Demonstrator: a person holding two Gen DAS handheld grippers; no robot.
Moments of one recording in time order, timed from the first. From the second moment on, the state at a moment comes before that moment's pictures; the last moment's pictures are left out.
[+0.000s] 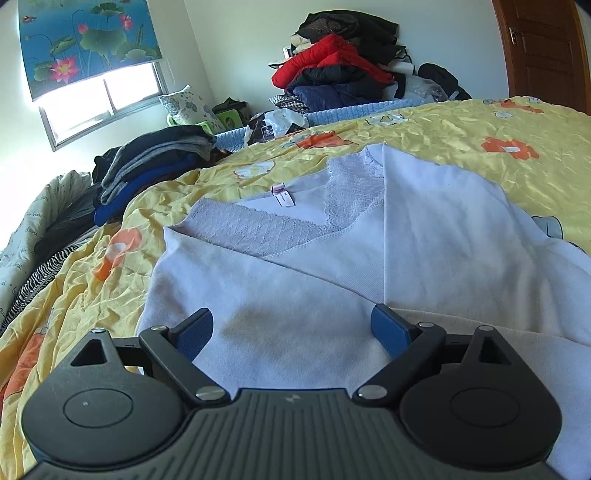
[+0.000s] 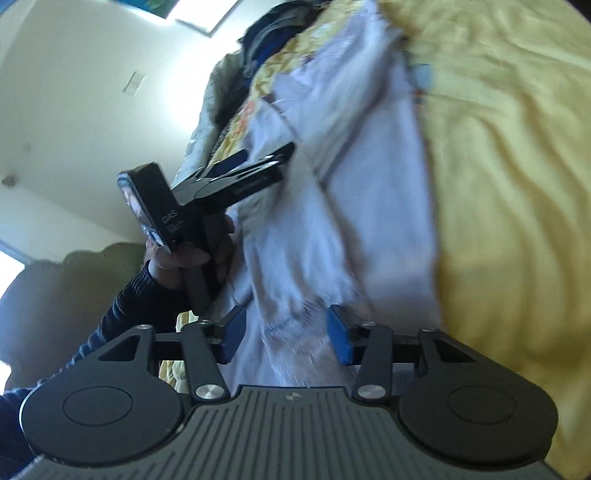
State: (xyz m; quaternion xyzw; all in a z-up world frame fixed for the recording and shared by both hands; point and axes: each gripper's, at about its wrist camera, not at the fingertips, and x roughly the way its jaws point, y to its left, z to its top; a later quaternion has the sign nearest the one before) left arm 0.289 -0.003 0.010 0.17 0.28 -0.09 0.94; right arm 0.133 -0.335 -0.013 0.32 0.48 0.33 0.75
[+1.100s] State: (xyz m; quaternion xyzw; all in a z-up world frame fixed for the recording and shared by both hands) left arm 0.098 -0.091 0.009 0.11 0.31 -0.29 0.90; right arm 0.314 -0.217 0.024 0.21 0.49 0.30 0.79
